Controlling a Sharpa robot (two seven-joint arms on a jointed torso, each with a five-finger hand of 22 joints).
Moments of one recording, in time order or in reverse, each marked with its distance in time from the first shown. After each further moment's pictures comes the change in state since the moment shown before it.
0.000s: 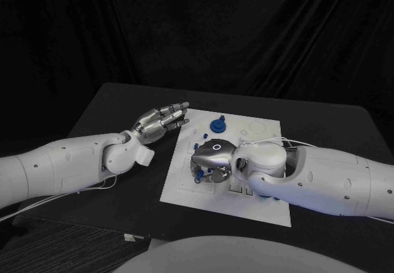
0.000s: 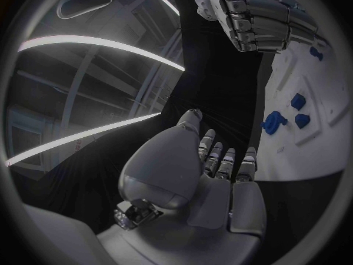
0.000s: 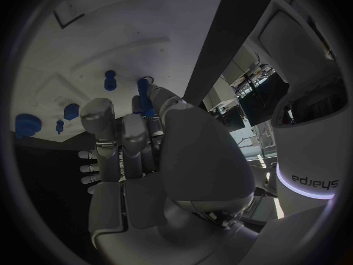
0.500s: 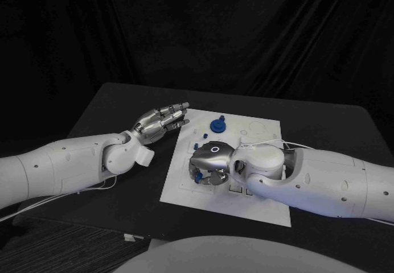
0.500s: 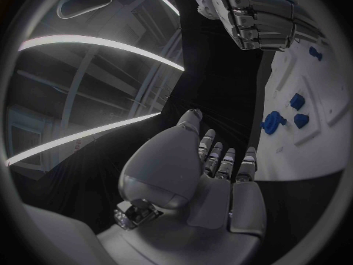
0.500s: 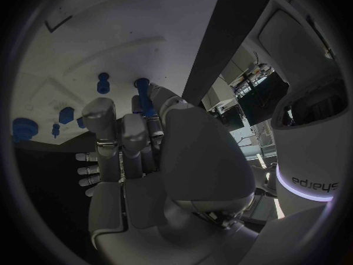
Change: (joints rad) left arm -0.002 0.002 0.000 -0.003 0.000 0.003 -0.001; left_hand 0.000 0.000 0.000 0.000 0.000 0.000 0.000 0.000 0.000 0.000 0.000 0.000 0.000 0.000 0.000 0.000 0.000 0.000 0.000 0.000 0.000 0.000; right arm -0.012 0.009 0.000 -0.003 -0.001 0.000 0.000; right_hand -0.001 -0.001 0.000 -0.006 -0.001 -0.001 -0.001 -0.001 0.001 0.004 0.004 0.005 0.000 0.000 0.000 -0.007 -0.006 0.016 -0.003 -0.004 -0.010 0.000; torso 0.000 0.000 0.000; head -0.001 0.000
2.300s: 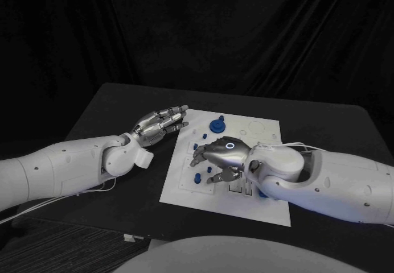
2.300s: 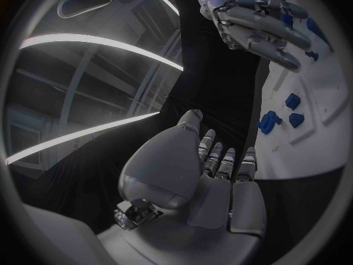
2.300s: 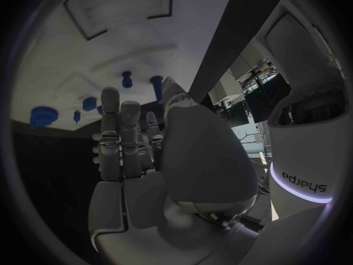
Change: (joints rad) left arm -0.013 0.001 0.000 -0.009 0.000 0.010 -0.003; left_hand 0.000 0.000 0.008 -0.003 0.004 -0.004 0.004 0.000 0.000 -0.003 -0.003 0.000 0.000 0.000 0.000 0.000 0.000 0.000 0.000 0.000 0.000 -0.001; right arm 0.020 -0.129 -0.002 0.077 -0.022 -0.158 -0.010; right_hand -0.028 -0.097 -0.219 0.214 -0.105 -0.301 -0.058 -0.068 -0.011 -0.672 0.023 0.160 0.082 -0.213 0.039 -0.072 -0.187 0.047 -0.166 0.043 -0.387 0.000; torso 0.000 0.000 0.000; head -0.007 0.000
